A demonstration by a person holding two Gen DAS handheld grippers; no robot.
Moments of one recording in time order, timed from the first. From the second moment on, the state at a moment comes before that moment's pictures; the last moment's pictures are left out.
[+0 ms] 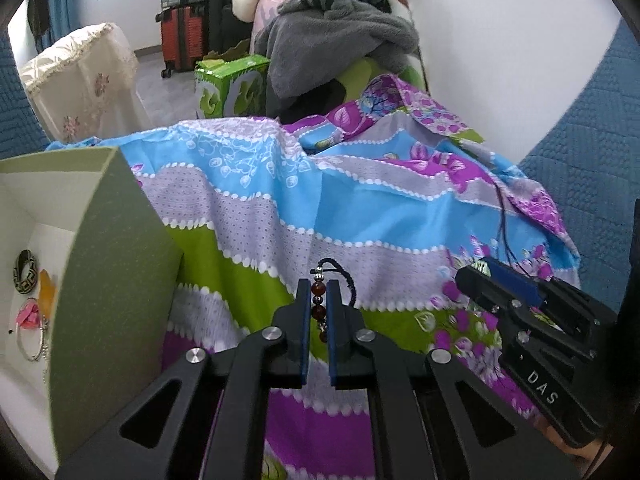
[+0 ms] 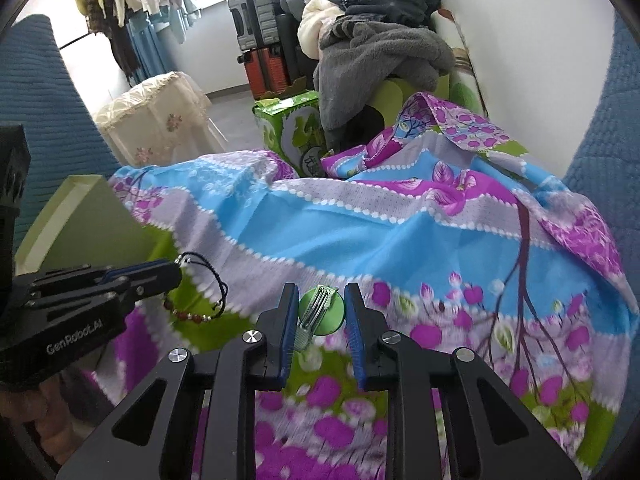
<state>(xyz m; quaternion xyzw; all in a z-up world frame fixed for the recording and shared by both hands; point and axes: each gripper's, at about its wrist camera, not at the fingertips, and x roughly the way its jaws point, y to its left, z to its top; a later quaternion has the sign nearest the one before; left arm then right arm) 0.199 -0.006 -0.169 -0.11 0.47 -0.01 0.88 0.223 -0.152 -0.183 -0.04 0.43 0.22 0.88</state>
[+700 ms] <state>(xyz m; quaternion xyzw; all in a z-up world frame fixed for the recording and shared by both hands) 0.136 0.004 -0.091 -0.11 0.44 -0.04 0.89 0.153 -0.161 -0.105 -0.01 0.41 0.21 0.89</state>
